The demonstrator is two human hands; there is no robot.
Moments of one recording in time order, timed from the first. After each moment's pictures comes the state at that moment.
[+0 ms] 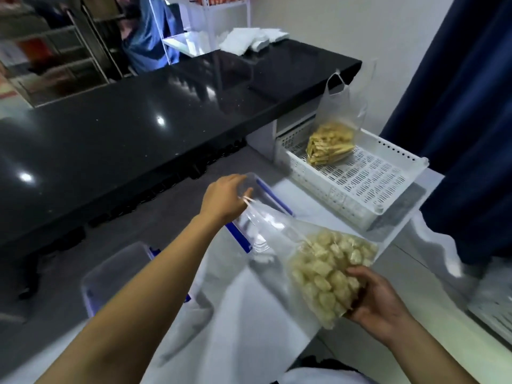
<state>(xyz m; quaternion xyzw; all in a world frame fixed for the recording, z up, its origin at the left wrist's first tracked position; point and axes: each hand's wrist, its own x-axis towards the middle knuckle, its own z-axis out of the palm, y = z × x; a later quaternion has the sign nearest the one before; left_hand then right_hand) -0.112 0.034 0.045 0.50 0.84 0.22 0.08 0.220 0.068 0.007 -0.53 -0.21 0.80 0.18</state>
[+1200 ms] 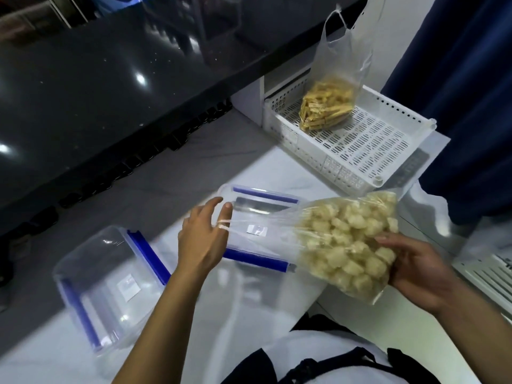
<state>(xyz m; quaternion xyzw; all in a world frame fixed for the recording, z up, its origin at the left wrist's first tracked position) -0.043 -0.044 0.016 0.30 0.88 0.29 0.22 0.255 0.112 0.053 -0.50 -0.34 0.78 0.16</state>
